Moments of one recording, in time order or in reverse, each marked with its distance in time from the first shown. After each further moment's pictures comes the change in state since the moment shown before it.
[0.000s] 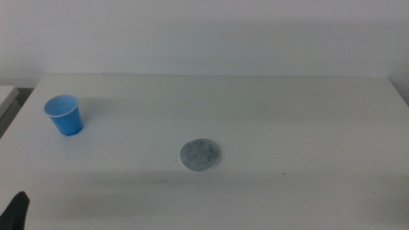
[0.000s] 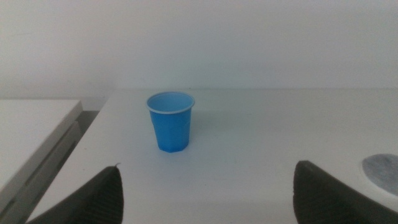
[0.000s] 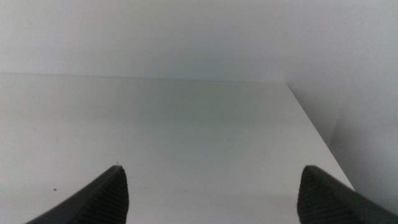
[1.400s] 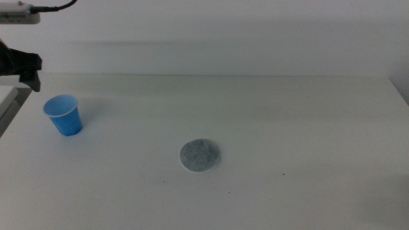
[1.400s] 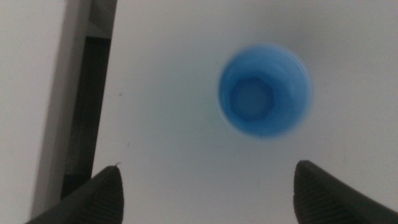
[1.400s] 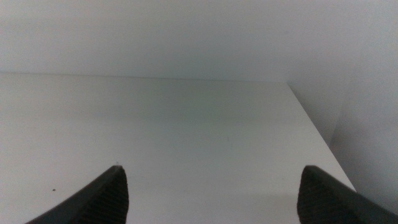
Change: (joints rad) left arm 0.207 1.739 -1.526 -0.033 0.813 0.135; right arm 0.000 0.000 0.000 0.000 0.000 0.000
